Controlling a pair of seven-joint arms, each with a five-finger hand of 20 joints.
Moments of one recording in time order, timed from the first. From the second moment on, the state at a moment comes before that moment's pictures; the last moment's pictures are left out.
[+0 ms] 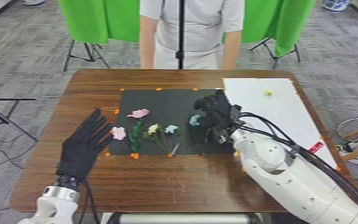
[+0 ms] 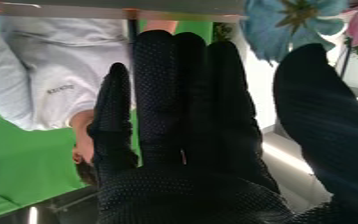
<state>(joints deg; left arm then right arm) 123.3 -72.2 -96.4 -115.8 43.4 -7.2 6.2 -70.7 -54.0 45.1 -88.9 -140.7 14.1 3.0</state>
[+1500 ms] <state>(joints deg) 125.3 -73.2 -98.2 -116.7 43.1 -7.2 8.7 -129.4 -64.3 110.4 -130.1 -59.3 -2.6 1.7</state>
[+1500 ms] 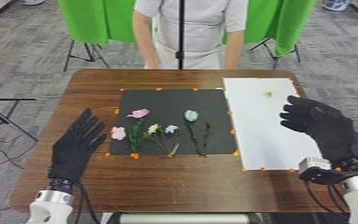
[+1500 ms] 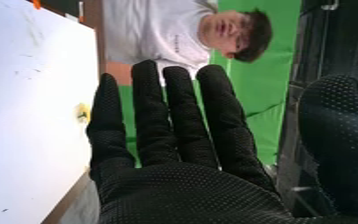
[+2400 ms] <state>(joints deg) 125.0 -73.4 -98.2 -116.6 43.0 -7.5 8.2 -128.3 -64.6 109.5 -129.7 -60.4 -2.2 2.6</state>
